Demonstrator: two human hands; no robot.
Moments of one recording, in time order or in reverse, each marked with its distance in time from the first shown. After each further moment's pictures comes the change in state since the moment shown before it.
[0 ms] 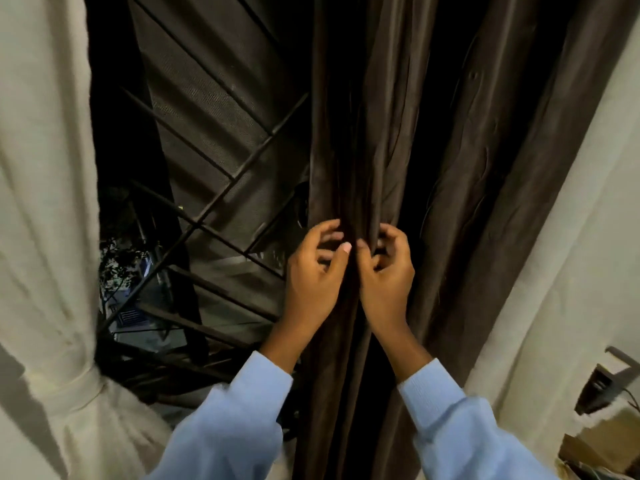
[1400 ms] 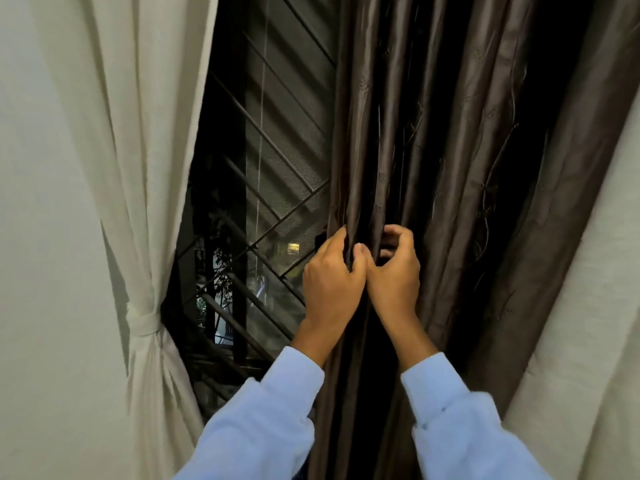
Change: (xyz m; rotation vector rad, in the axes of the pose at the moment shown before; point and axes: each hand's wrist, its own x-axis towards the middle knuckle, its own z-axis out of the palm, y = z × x) left_hand 0.007 0.099 0.091 0.775 0.510 0.166; right_hand 0.092 -0.039 -0.046 -0.032 -0.314 -0.036
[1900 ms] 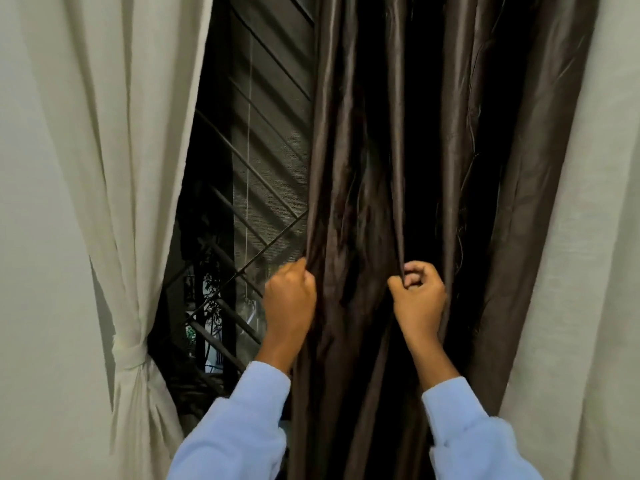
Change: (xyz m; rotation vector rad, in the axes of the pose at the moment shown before) left_hand 0.018 -0.019 -0.022 0.209 0.000 0.021; right_hand 0.021 0.027 -0.046 0.106 0.182 0.107
